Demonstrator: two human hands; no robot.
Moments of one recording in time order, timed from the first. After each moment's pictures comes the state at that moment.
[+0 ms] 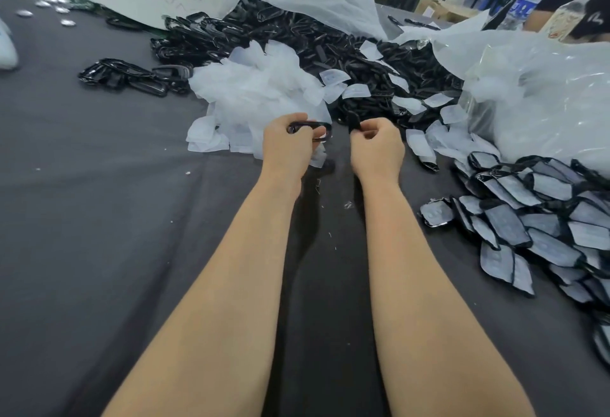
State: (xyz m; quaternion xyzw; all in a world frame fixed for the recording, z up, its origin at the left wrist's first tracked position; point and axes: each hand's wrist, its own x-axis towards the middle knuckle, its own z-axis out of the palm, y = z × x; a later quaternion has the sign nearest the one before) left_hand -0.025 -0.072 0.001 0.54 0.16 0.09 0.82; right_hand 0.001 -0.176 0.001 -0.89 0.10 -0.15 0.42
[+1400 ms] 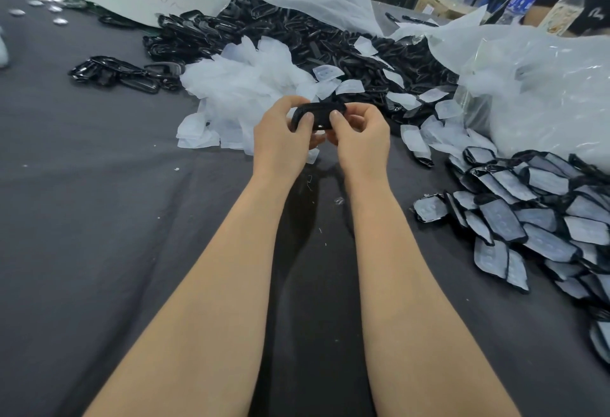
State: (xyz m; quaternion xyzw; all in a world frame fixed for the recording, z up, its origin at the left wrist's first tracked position) left_hand -0.032 -0.069 0.000 0.70 0.06 0.17 0.69; right_hand -0.009 -0.161 0.002 -0.74 0.04 -0.15 0.66
